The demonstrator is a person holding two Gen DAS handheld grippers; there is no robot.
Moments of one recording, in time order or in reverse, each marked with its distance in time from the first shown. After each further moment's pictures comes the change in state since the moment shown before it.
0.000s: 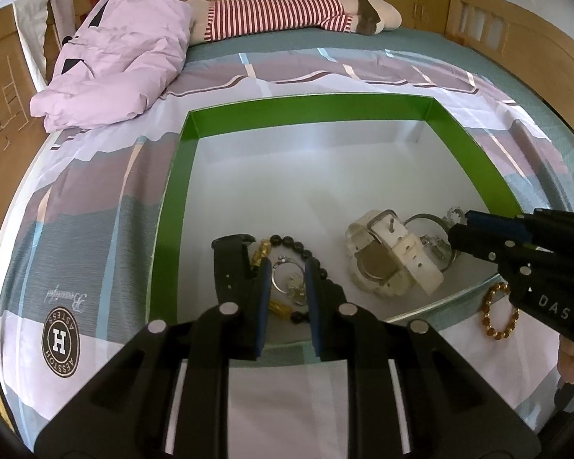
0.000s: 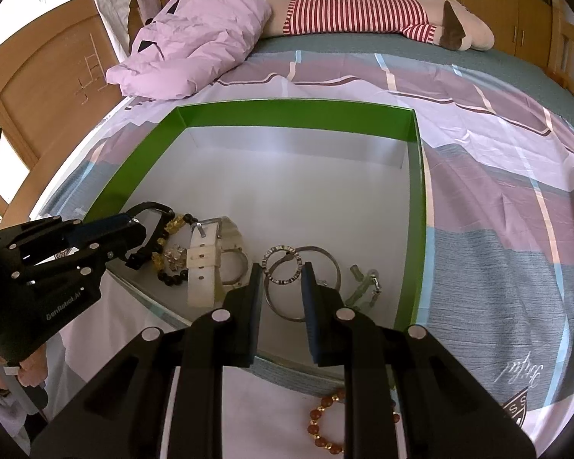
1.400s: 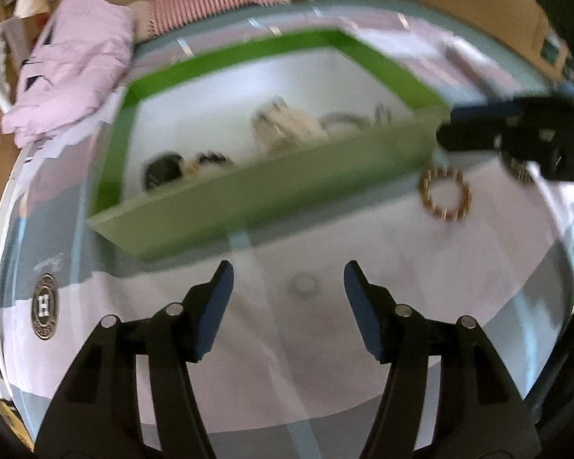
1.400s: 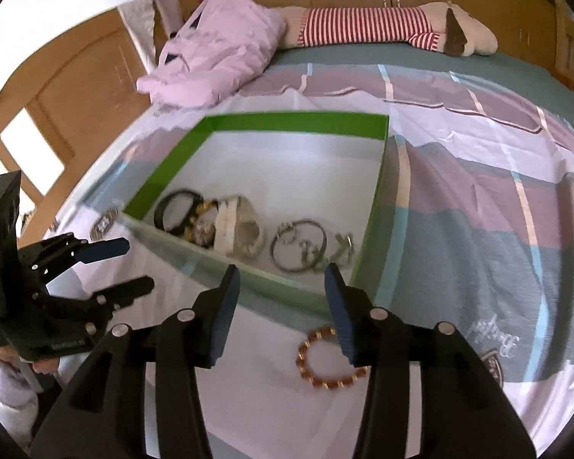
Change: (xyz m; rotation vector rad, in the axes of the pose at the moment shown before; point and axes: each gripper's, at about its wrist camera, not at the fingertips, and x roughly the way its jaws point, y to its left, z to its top) left arm -0.025 -0.048 -0.075 0.202 0.093 -0.086; right arm -0.060 -0.015 -0.030 -0.032 0.003 0.070
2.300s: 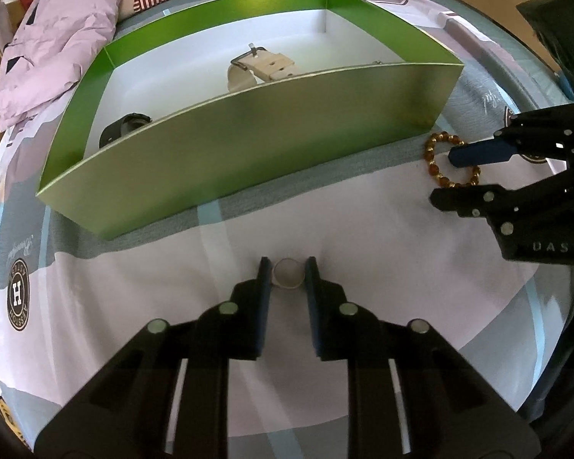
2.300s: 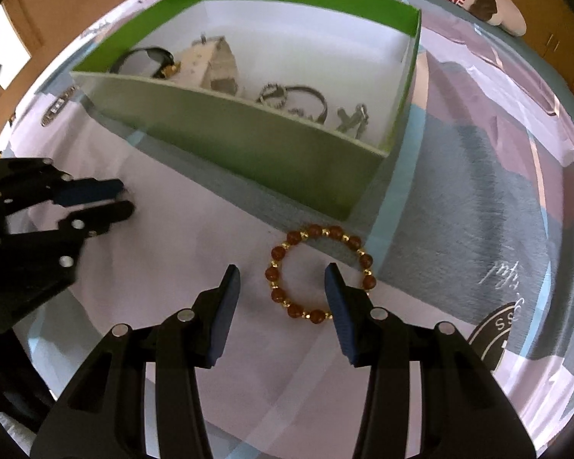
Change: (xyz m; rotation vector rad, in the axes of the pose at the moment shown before) left arm 0.025 -0.002 -0.007 -0.011 0.076 -0.041; right arm 0.063 0.012 -0.047 -0.146 0.317 -0.146
